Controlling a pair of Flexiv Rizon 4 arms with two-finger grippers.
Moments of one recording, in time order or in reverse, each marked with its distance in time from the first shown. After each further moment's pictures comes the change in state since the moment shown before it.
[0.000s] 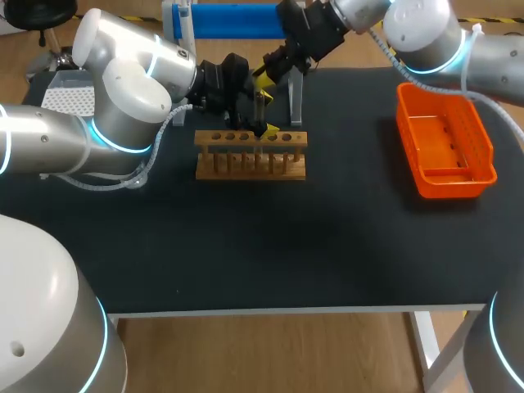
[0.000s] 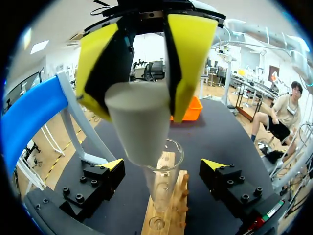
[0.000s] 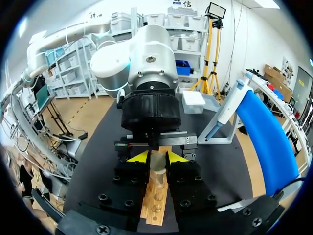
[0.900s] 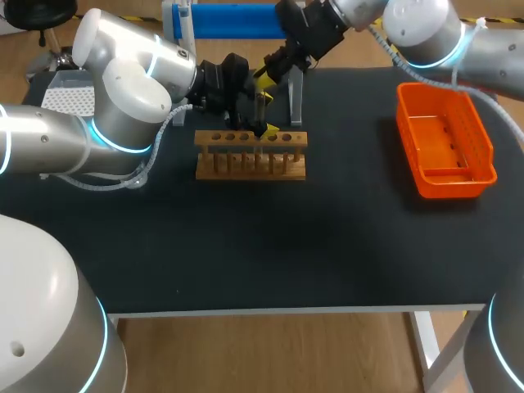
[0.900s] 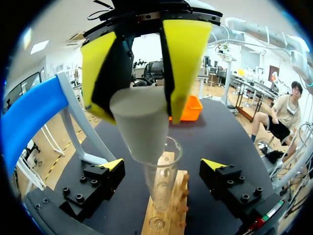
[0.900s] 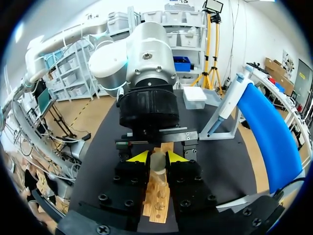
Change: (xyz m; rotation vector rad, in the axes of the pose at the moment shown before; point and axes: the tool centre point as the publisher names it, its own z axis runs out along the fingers) left arm 0.000 0.000 0.000 0.000 0.000 0.000; right arm 0.000 -0.003 -0.002 0.021 0.025 0.044
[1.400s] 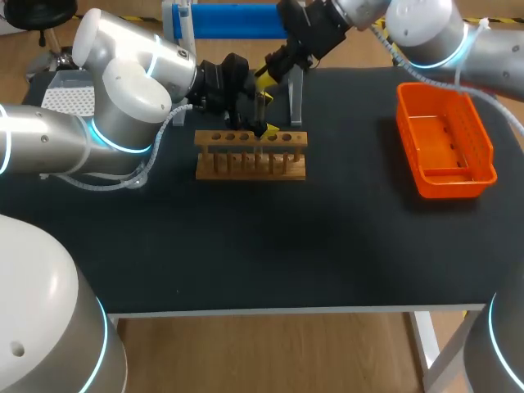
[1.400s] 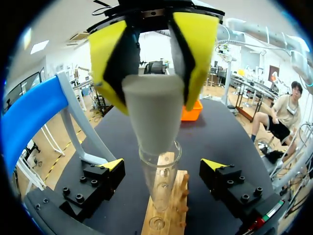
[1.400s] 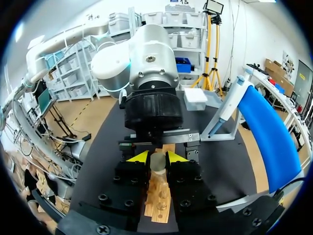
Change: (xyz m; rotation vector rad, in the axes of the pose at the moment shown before) left arm 0.000 0.000 0.000 0.000 0.000 0.000; right arm 0.006 0.002 -0.001 -0.005 0.004 -0.006
